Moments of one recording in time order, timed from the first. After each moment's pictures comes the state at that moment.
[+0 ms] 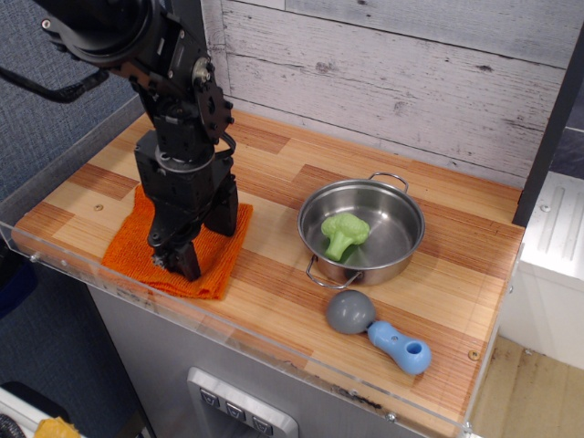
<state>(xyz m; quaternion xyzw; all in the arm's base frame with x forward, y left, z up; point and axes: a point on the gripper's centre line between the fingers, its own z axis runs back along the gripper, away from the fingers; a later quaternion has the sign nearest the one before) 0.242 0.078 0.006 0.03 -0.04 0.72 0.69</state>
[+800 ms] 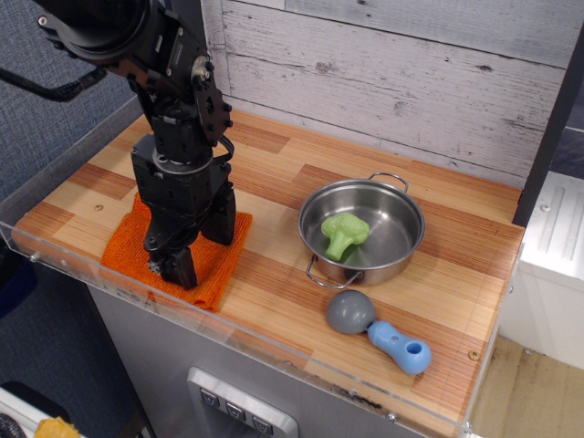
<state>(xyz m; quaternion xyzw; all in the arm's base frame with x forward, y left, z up) 0.241 0.078 0.011 0.03 -0.03 0.73 0.69</state>
